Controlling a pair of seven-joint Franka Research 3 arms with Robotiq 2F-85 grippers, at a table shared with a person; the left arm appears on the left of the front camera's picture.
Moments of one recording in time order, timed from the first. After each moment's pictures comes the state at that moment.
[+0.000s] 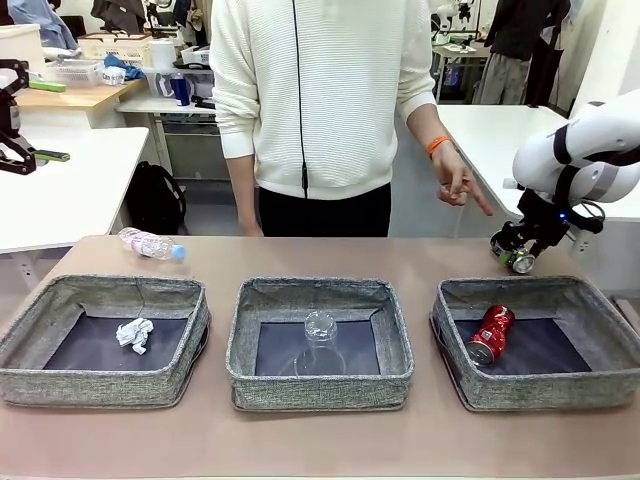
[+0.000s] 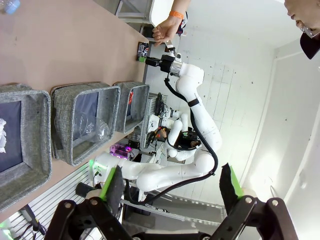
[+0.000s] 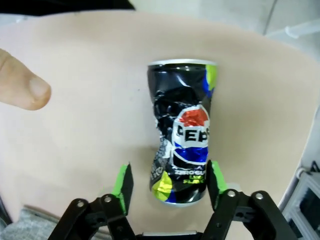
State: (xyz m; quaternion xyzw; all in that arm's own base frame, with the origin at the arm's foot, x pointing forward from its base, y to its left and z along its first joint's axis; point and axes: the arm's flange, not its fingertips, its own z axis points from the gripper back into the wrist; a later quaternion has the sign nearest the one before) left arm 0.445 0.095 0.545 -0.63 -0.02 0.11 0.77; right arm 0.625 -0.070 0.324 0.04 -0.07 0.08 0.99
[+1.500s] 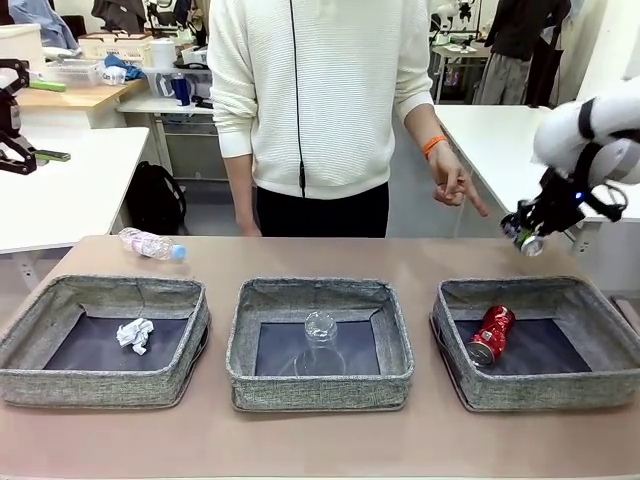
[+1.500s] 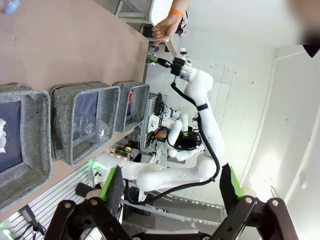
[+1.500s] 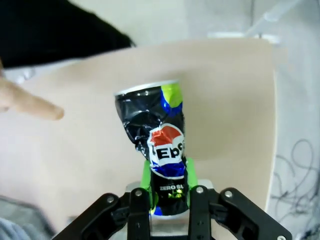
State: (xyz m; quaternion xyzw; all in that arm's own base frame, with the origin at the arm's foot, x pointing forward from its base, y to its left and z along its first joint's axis) left arm 0.445 0.095 0.545 -0.63 -0.02 0.11 0.77; right arm 0.607 -0.094 0.401 0.07 -0.11 -0.07 0.99
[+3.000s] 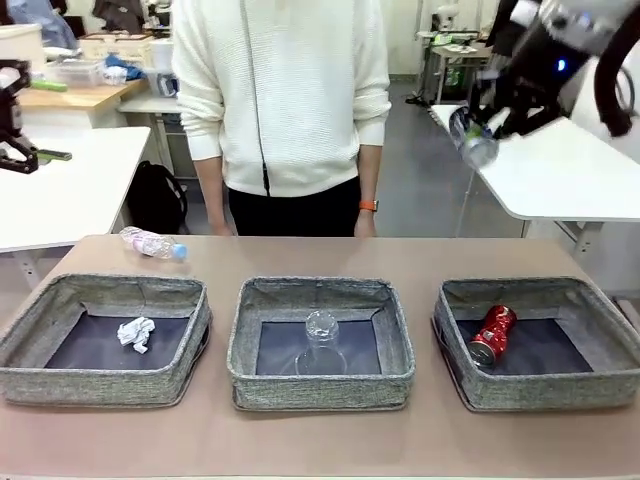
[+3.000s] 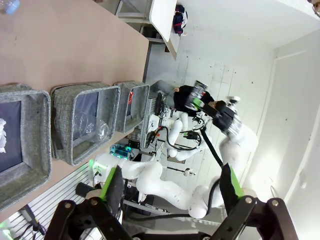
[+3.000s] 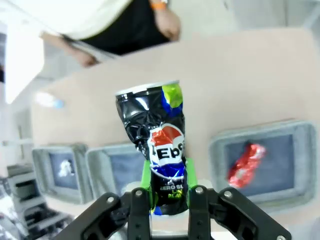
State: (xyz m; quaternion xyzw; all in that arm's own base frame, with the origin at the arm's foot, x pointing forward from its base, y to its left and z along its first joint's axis) left arm 0.446 0.094 0.545 -0.63 -0.02 0.11 0.77; right arm 0.420 0.160 0.651 0.14 -0.20 -0.08 0.97
